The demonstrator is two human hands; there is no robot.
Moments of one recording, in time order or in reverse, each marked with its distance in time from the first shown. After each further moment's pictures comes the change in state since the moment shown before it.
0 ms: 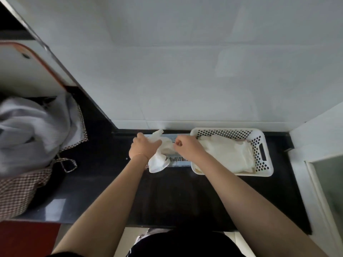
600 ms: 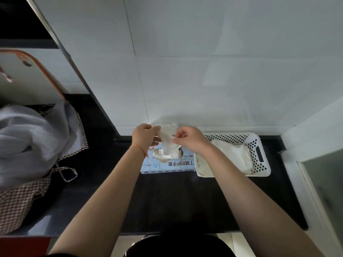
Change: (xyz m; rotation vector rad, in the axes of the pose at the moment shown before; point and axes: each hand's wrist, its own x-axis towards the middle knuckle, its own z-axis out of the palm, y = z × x) left_hand -0.006 0.018 -0.061 -0.844 -0.147 0.084; right_hand -0.013 -0.048 -0.037 0.391 0.046 0.045
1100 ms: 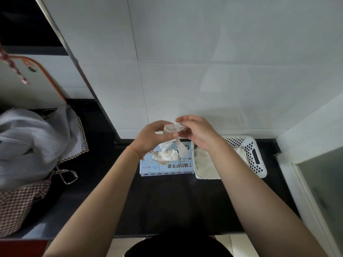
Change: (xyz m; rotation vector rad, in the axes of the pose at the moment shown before) left_hand -0.028 0.021 -0.009 0.299 -0.415 0.369; right_hand -0.009 -0.033 -0.024 0.644 0.025 0.030
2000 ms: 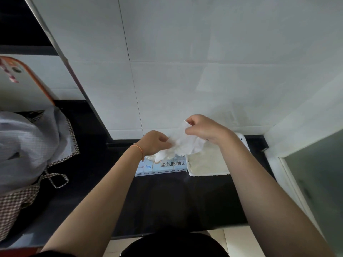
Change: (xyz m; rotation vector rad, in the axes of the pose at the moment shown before) left_hand 0.008 -0.004 0.021 0.386 -0.166 -0.109; right_hand -0.020 -0.020 -0.037 -0.741 -0.034 0.001
